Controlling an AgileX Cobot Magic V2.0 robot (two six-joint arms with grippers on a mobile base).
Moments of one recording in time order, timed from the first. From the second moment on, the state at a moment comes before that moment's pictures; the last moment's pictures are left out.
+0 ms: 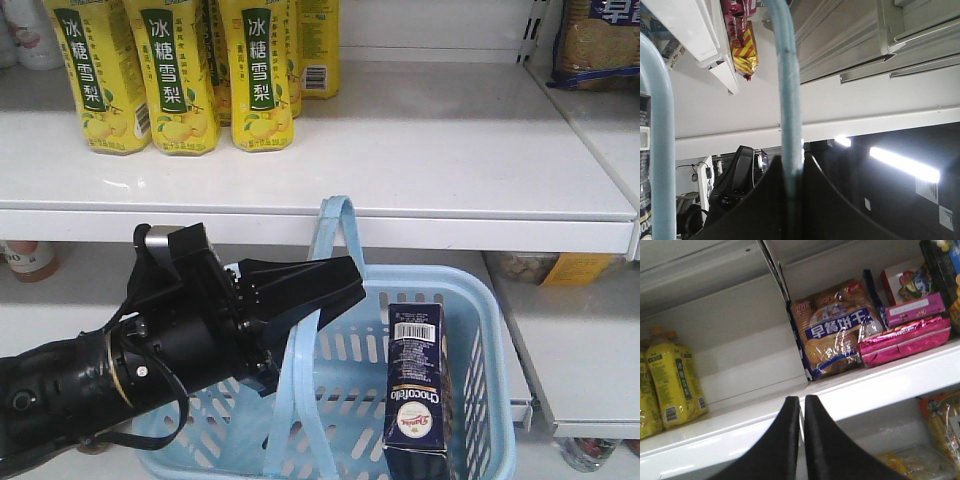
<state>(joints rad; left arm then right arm) -0.60 1.41 -0.58 0.65 -1.10 -2.07 0.00 -0.01 0.03 0.29 -0.31 0.02</state>
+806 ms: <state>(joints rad) -0.60 1.41 -0.58 0.65 -1.10 -2.07 0.00 0.53 -0.69 0.27 0.22 -0.18</state>
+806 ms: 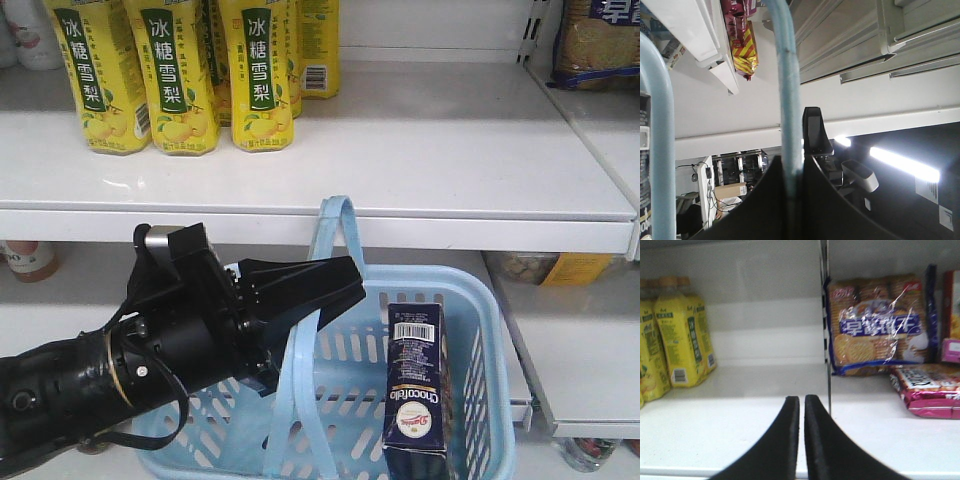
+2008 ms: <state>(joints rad) -0.60 1.41 -0.58 0.65 -1.10 -2.07 0.33 0.79 -0.86 0.32 0.58 -0.17</state>
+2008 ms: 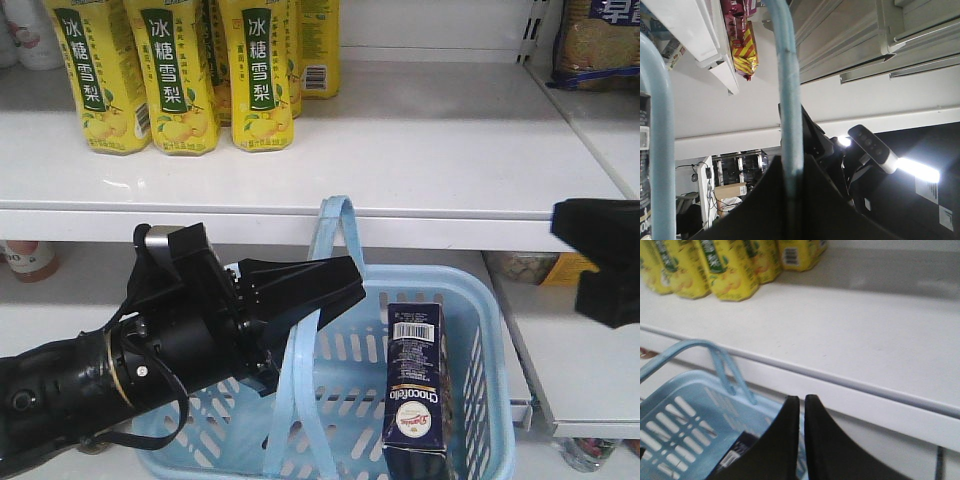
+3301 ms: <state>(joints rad) -0.60 1.41 -0.58 0.65 -1.10 -2.07 0.62 1.15 -1.14 0.30 1.03 0.35</state>
